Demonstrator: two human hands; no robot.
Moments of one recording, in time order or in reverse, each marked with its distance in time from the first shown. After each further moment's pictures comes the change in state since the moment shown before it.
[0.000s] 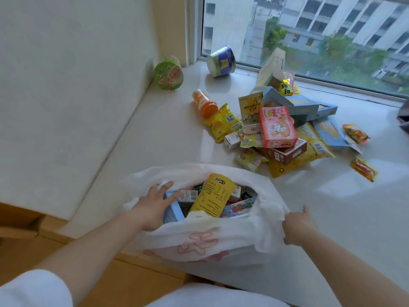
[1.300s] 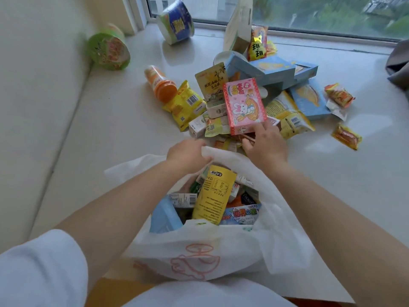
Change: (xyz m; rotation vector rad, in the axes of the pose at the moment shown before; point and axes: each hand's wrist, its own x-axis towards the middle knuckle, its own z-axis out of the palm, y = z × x) left_hand 0.149 0.138 -0.155 -0.335 0.191 -0.017; right_hand 0.076 0.080 -0.095 0.834 0.737 0.228
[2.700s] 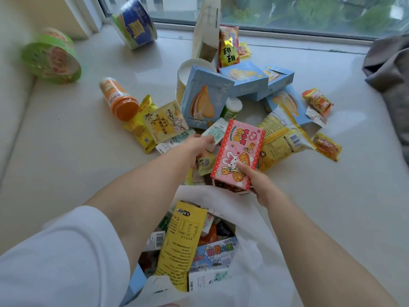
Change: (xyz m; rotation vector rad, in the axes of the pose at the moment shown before) left_hand 0.153 0.082 0.019 -1.131 -0.314 -0.551; right_hand 0.035 0.093 0.058 1.282 -0.467 0.779
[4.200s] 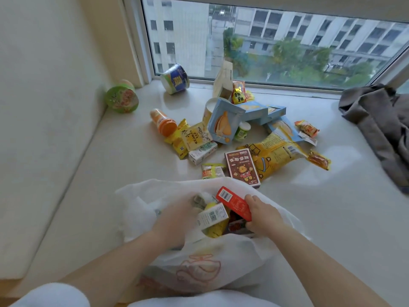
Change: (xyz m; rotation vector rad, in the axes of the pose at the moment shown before) left_hand -0.167 -0.226 -0.102 1.571 0.200 0.711; right_hand -0.146 0.090 0.038 -1.529 0.167 -0.462
